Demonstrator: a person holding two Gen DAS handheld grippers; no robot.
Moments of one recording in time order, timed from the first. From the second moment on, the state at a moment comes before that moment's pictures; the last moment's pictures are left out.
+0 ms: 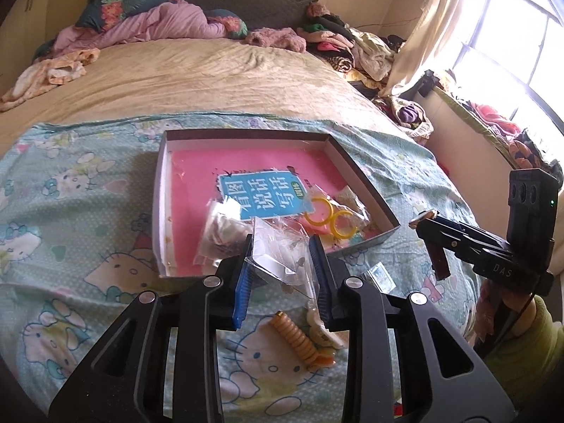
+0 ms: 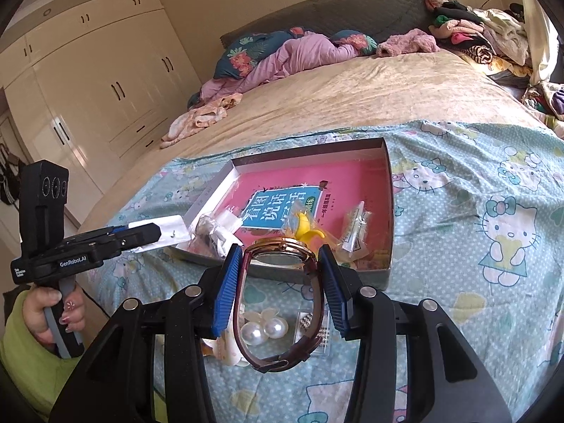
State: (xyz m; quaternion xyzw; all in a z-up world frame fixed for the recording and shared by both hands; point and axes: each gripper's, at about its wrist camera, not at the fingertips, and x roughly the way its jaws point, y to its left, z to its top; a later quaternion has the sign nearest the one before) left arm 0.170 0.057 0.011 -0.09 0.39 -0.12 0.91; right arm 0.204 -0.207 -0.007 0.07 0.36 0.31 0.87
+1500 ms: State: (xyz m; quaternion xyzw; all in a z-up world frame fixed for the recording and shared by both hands) left arm 0.221 0.099 -0.024 -0.09 0.39 -0.04 0.92; right arm 0.276 -0.124 -0.029 0.02 0.38 0.34 0.86
